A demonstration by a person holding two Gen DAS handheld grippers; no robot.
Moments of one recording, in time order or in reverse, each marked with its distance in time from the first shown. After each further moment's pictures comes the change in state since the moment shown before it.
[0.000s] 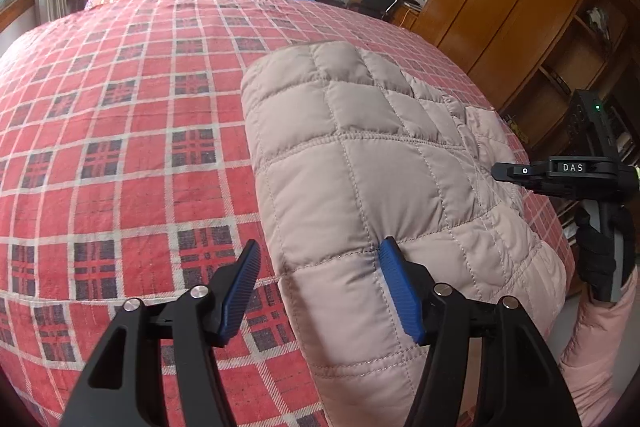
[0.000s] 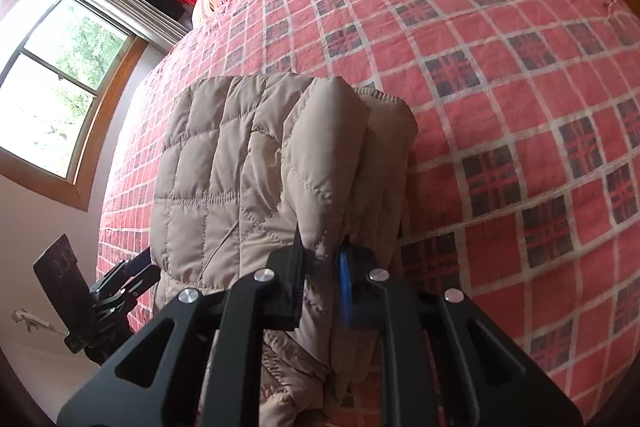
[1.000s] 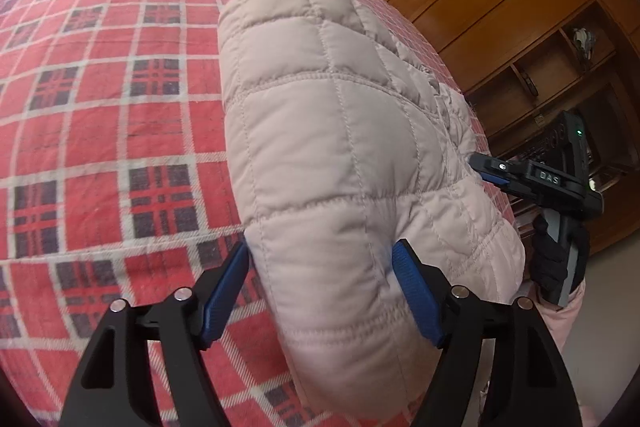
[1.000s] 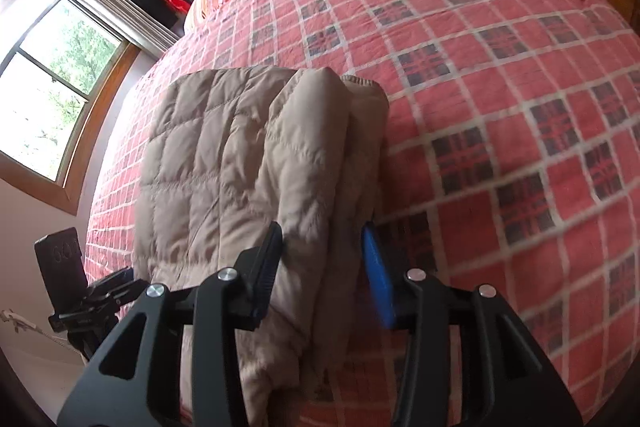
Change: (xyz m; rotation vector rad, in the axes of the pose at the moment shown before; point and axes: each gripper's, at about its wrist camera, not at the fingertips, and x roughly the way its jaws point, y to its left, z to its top) left arm 0.012 0.015 -0.012 -0.076 0.133 -0.196; right arm -0.018 0.000 -0.041 -0.002 -0.059 -0.044
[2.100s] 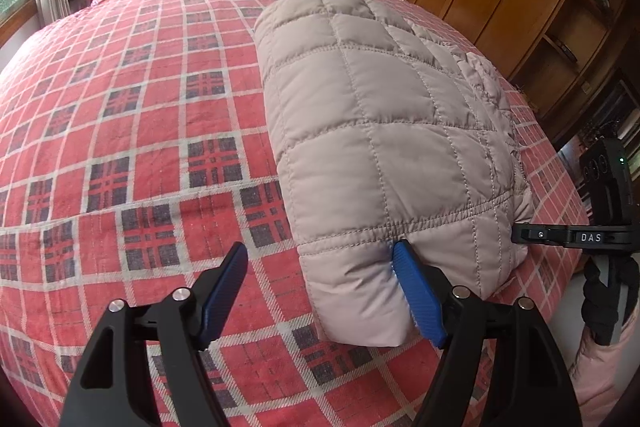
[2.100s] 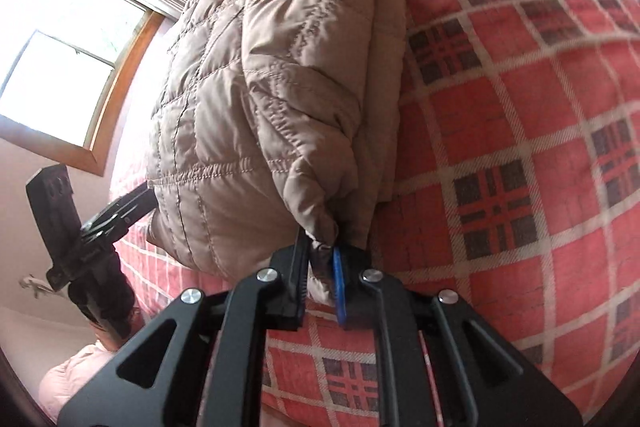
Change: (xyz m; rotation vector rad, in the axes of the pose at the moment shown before) left arm -0.022 -0.027 -0.054 0.124 -0.086 0.280; right arm 0.019 0.017 -0.106 0.000 0.134 0.098
